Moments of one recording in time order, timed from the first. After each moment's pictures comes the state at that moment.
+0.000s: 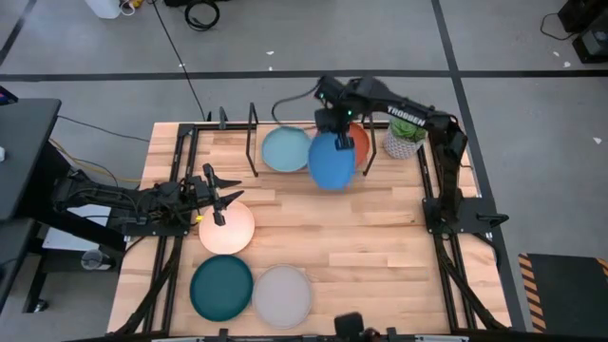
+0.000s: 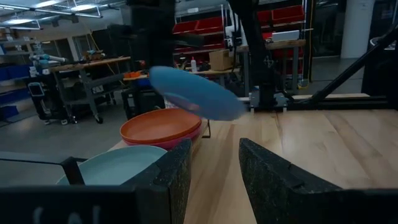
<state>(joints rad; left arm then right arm) -0.09 0.37 0.01 0.43 -0.40 0.12 -0.50 1.93 1.99 -1.26 0.05 -0.69</state>
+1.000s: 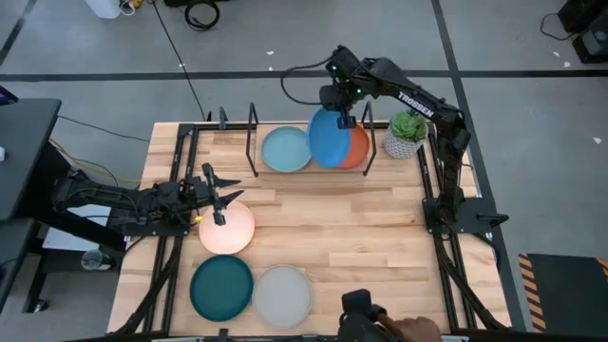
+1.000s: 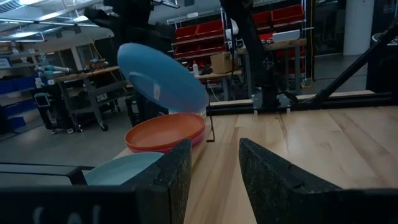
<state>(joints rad) -0.09 0.37 0.01 0.45 -0.40 0.17 -0.63 1.93 2.11 -1.18 -0.01 -0.82</state>
